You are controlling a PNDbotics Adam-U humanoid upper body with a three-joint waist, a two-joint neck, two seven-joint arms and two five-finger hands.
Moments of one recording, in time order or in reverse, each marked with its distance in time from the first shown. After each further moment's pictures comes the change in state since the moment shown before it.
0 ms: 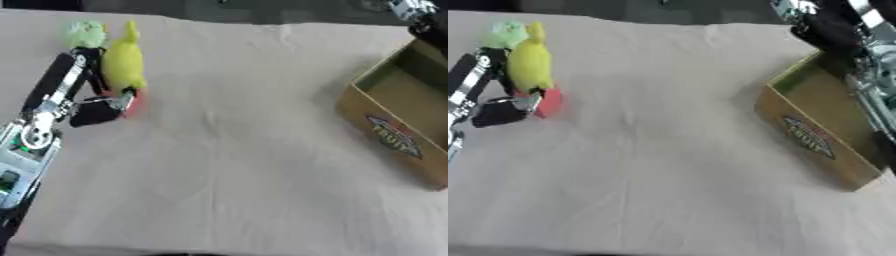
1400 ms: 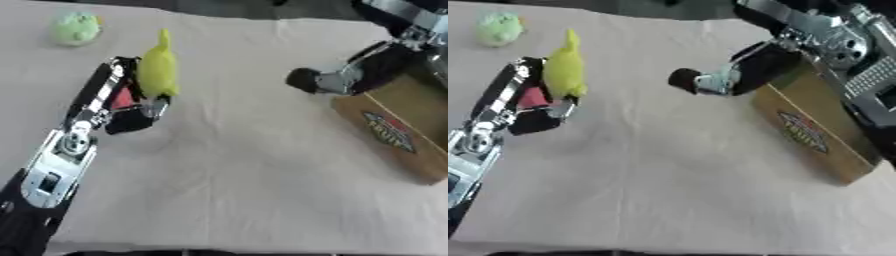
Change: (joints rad) left arm -0.005 -0.126 -0.033 0.071 0.044 -0.133 0.012; right arm -0.235 -0.051 0.218 -0.003 0.244 -0.243 0.373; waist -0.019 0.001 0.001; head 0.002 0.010
